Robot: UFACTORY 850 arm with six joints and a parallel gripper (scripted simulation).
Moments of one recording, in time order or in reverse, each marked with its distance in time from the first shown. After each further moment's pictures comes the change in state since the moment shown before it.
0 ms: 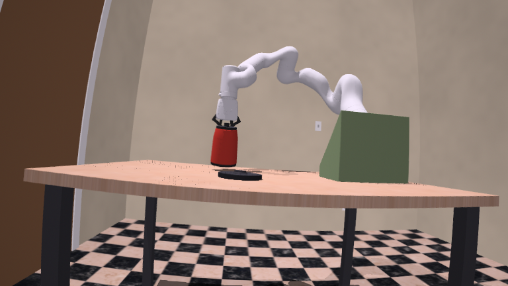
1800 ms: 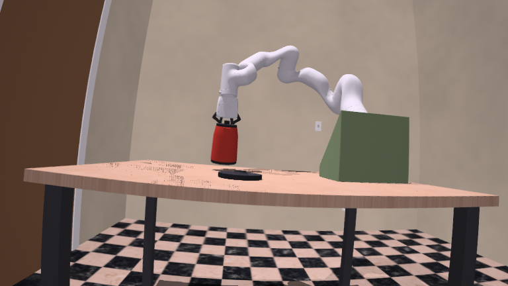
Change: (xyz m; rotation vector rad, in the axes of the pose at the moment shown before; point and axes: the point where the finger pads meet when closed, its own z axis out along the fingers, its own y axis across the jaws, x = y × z) arm 0.000 0.000 -0.011 0.000 0.000 0.000
